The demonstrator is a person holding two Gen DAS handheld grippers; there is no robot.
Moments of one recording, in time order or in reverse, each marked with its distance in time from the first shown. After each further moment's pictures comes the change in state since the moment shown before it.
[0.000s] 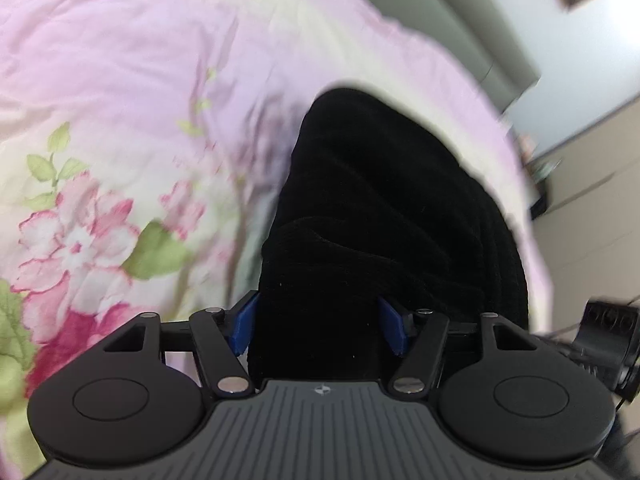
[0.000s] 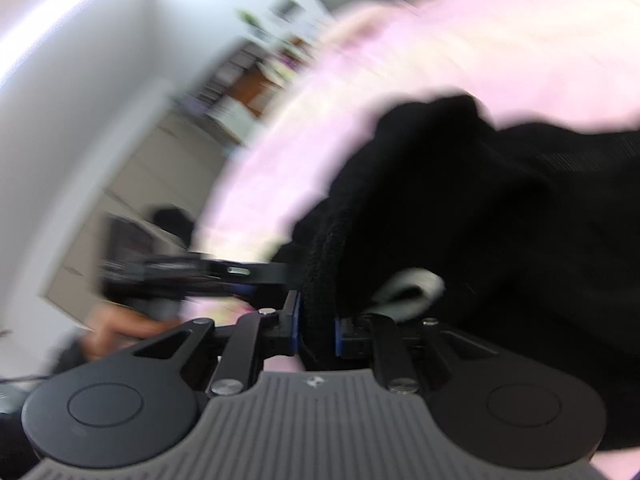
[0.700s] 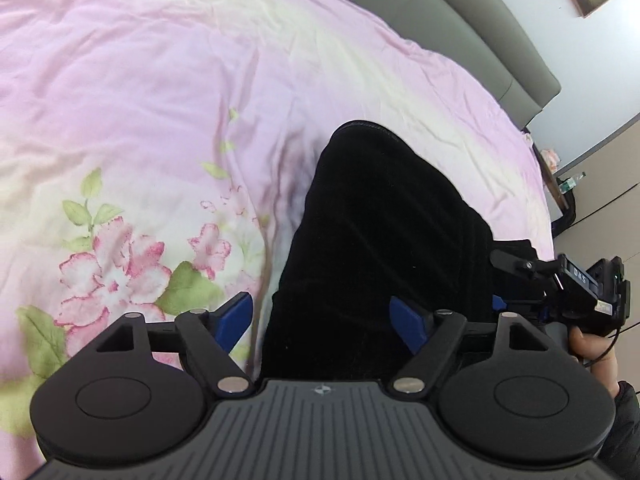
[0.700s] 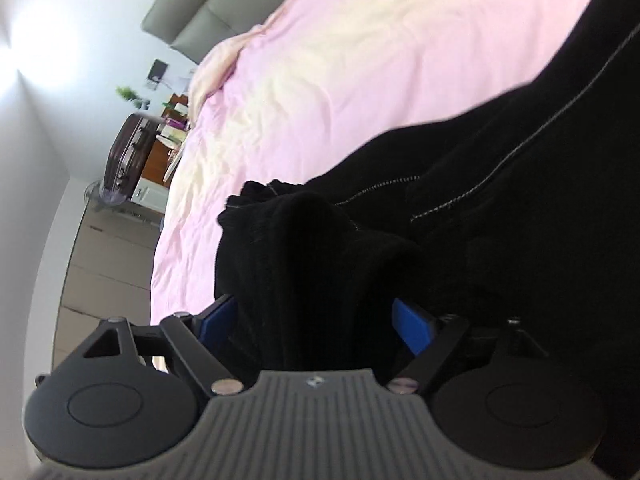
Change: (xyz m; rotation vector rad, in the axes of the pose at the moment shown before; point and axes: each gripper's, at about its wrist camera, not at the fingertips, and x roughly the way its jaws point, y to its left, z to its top) left arm -0.015 -0.005 0.024 -0.040 -0.069 0.051; right arm 0.020 -0.063 0.056 0.414 -0.088 -0.067
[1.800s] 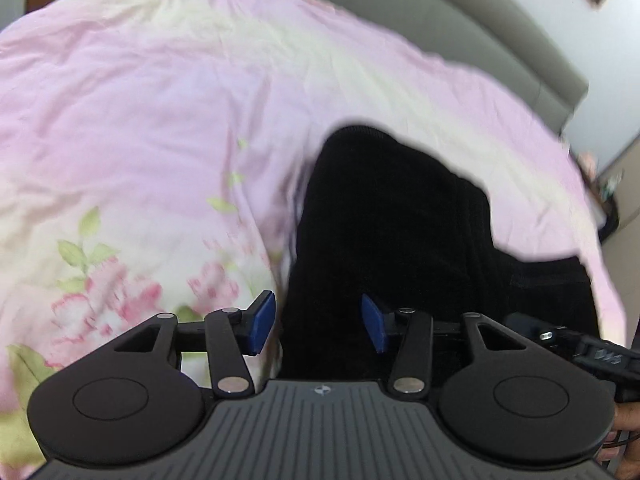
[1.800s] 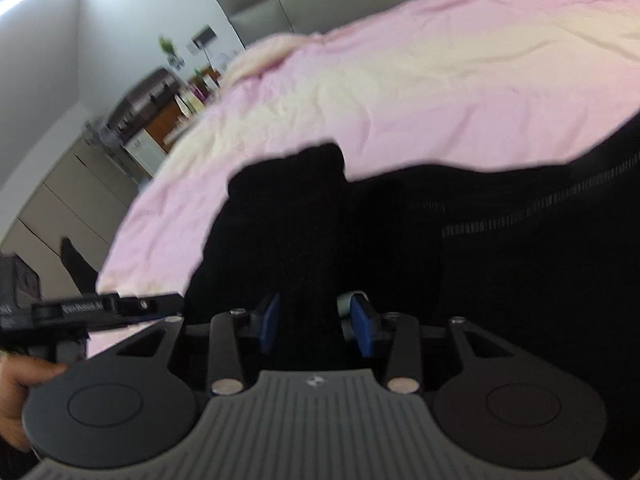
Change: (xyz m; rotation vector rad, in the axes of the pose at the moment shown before) left arm 0.046 -0.031 -0.004 0.095 -0.067 0.174; right arm -0.010 0.014 -0.044 -0.402 -0.062 -0.156
